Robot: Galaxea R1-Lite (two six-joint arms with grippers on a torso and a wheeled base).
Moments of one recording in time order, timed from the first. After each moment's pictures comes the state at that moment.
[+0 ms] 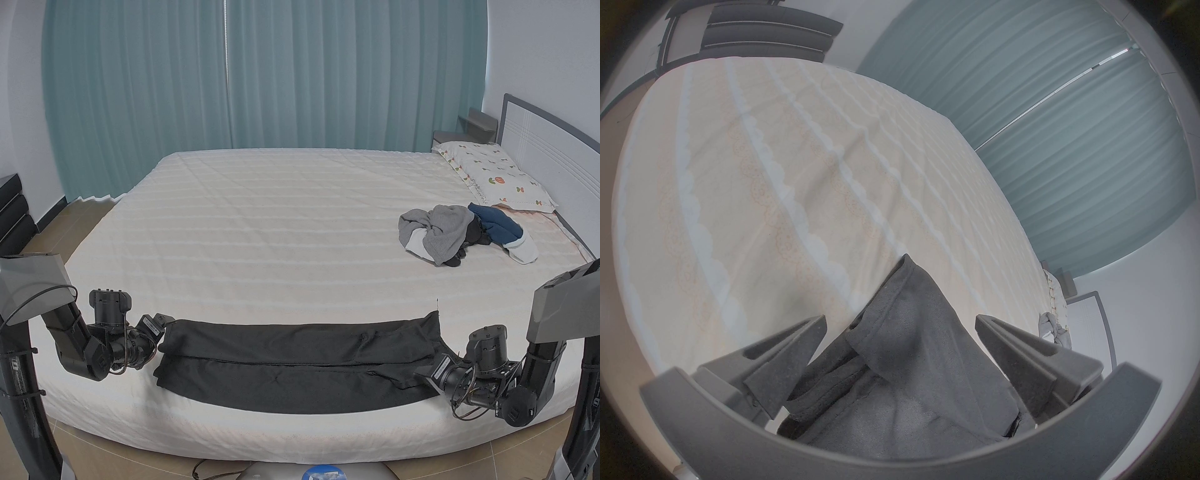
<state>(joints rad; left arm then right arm) 0.02 2.22 -0.62 -0.92 -0.11 -0.91 0.37 2.20 -0.29 -1.26 0.01 1.05</state>
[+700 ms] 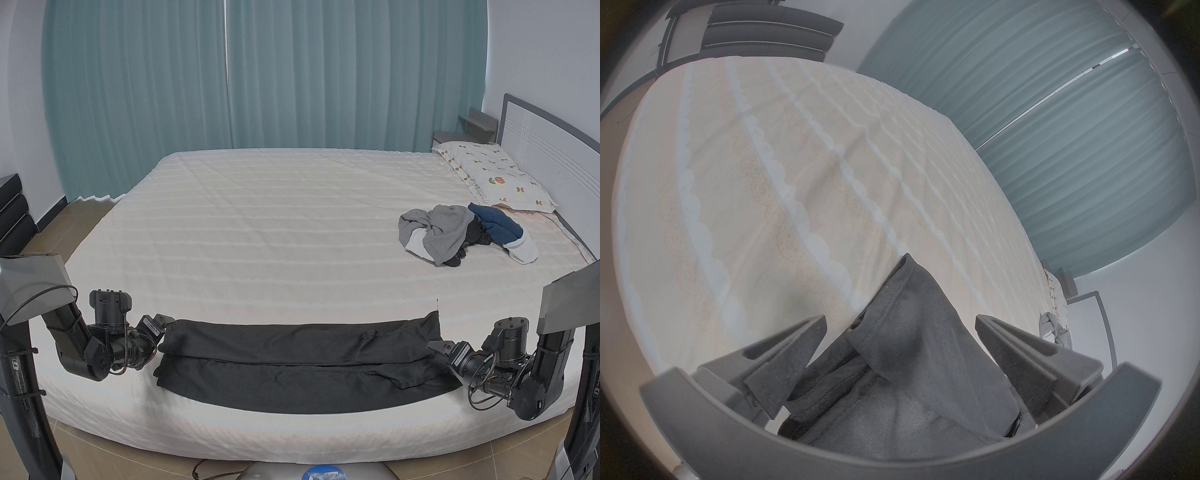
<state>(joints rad) 0.02 2.22 -0.62 -0.92 -0.11 -0.91 0.22 2.23 -0.25 -1.43 0.06 0.92</state>
